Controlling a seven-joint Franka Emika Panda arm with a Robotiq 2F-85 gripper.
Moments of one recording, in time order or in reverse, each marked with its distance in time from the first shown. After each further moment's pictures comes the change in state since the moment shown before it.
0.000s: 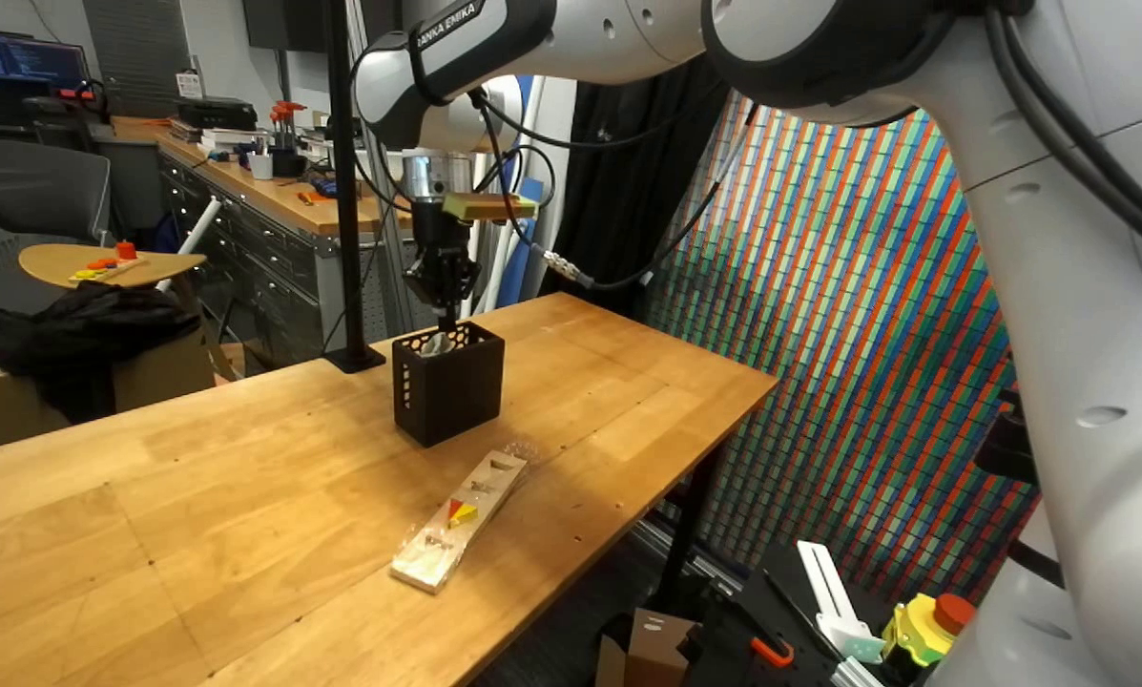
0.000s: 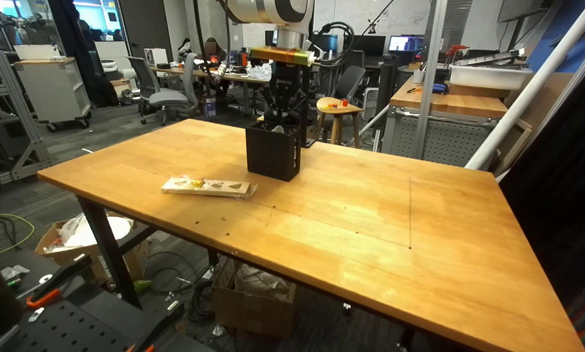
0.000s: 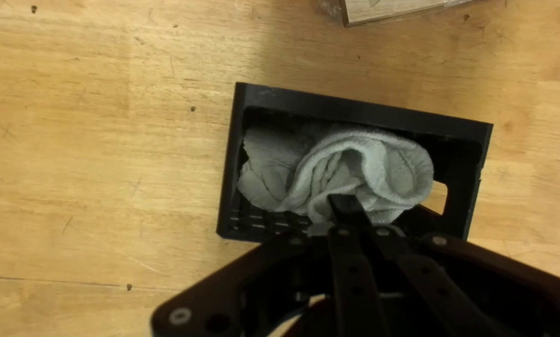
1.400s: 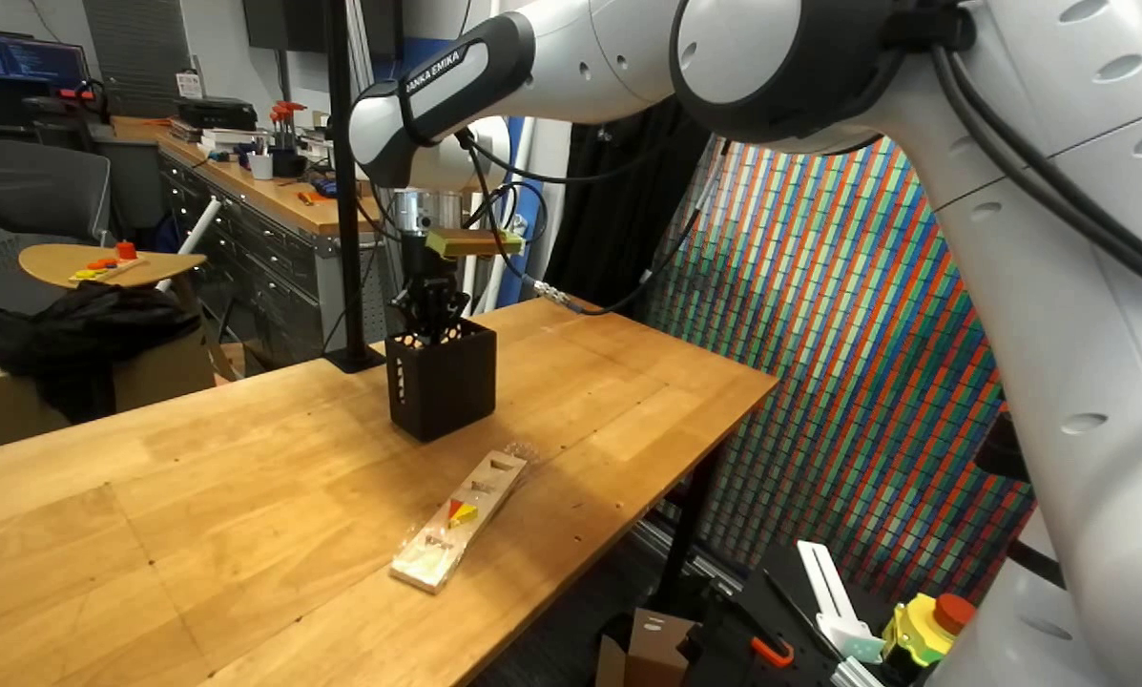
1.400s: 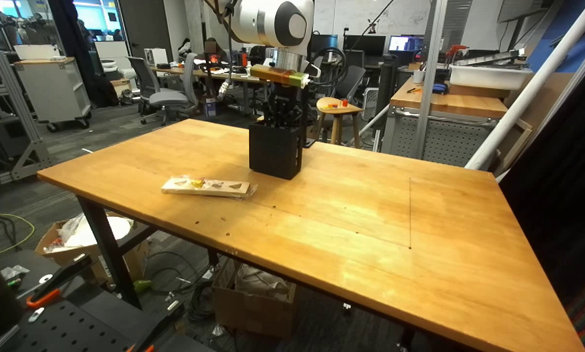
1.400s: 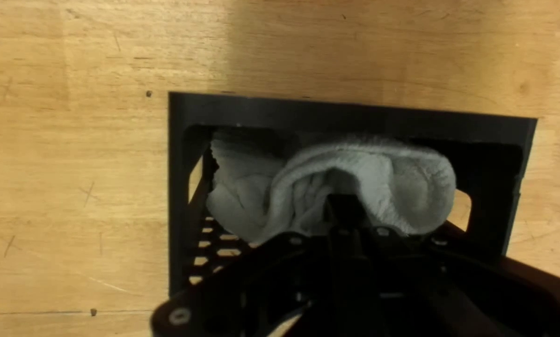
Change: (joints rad) arm 0.005 0.078 0.003 0.013 0.046 0.077 0.060
